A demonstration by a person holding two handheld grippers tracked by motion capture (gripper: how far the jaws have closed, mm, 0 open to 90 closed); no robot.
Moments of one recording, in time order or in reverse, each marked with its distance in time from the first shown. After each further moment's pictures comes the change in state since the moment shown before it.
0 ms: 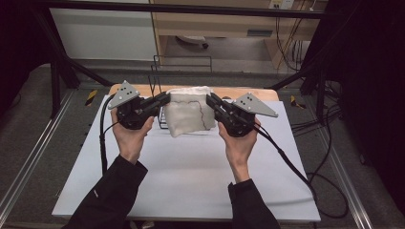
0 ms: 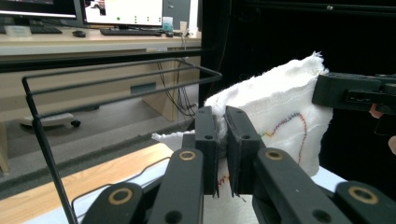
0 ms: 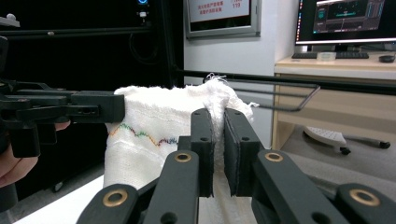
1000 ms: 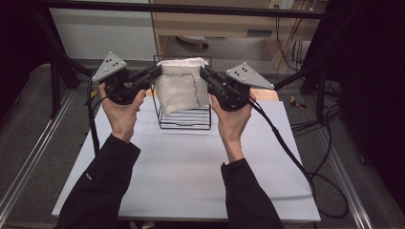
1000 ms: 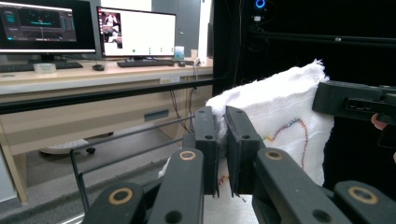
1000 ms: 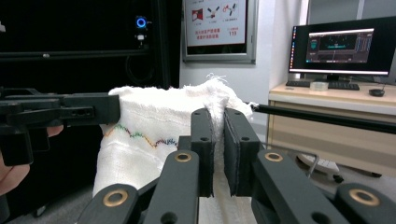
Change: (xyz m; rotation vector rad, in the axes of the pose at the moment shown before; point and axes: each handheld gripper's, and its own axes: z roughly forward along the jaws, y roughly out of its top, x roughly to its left) left arm 0.022 0.056 -0.001 -0.088 0.041 0.038; right arm 0.002 0.056 0.032 -0.075 -0.017 -0.040
